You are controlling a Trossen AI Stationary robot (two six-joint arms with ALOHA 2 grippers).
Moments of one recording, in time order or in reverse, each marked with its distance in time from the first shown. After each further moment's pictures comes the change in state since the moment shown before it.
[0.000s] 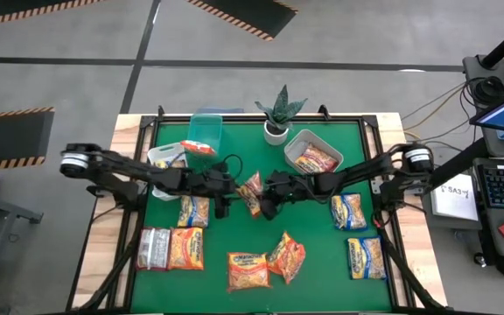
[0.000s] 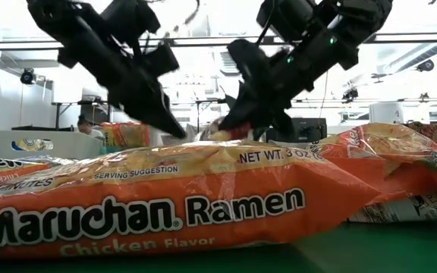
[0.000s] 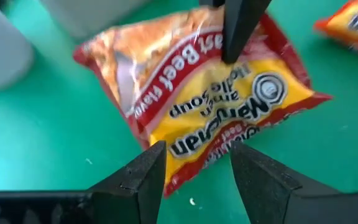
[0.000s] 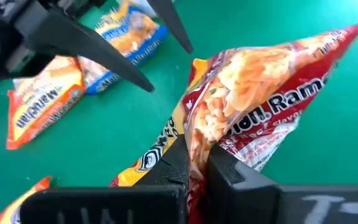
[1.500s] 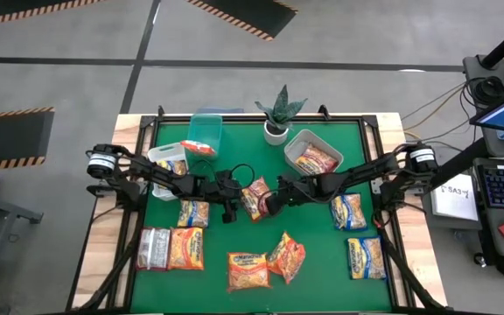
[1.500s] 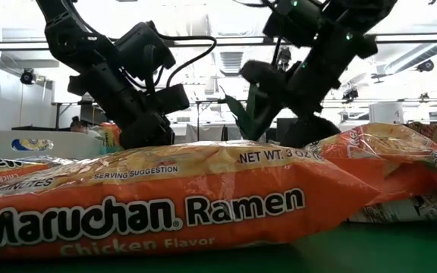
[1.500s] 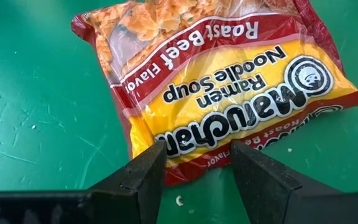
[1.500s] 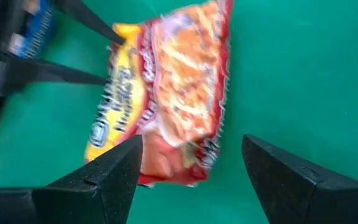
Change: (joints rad) left arm 0.002 0.255 0.012 0.114 -0.006 -0.126; right arm 0.024 -0.033 0.001 -0.335 0.059 0.425
